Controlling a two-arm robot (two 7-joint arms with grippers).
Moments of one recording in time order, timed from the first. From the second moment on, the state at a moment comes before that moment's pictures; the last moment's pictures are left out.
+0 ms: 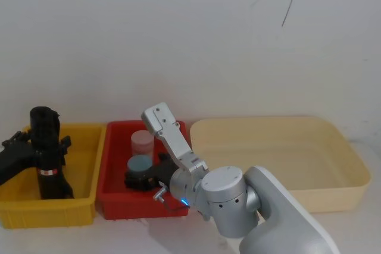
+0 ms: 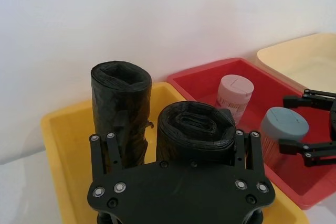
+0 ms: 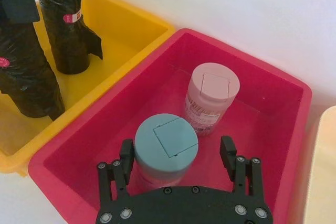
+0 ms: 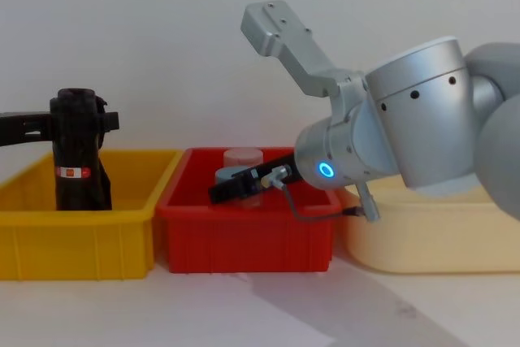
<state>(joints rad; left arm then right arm) -0.54 0.44 0.30 -1.17 -0.56 0.10 -0.50 0.64 -0.05 -0.50 -1.11 -0.01 0.49 0.21</state>
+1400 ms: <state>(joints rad) -0.54 0.44 0.30 -1.17 -0.56 0.10 -0.50 0.64 -0.05 -0.48 -1.10 -0.01 0.49 0.22</state>
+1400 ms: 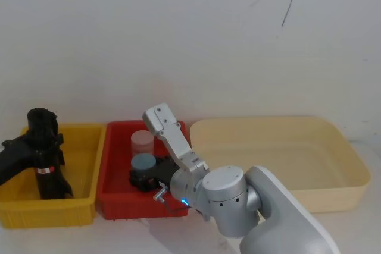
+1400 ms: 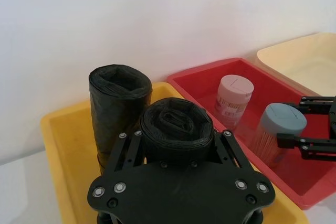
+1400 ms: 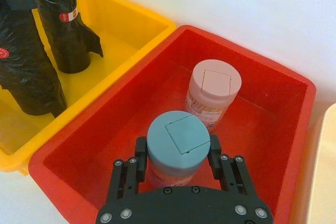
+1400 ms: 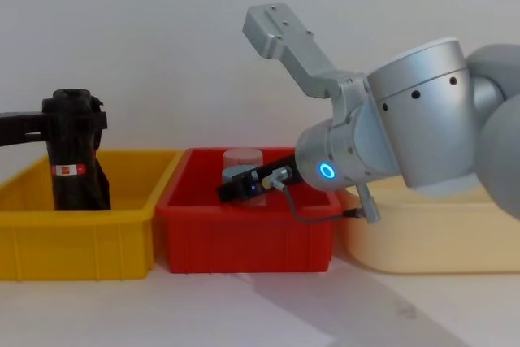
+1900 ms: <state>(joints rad) -0.54 0.44 0.30 -1.17 -0.56 0.10 -0.50 0.64 -0.05 -0.48 -1.10 -0.01 0.49 0.22</state>
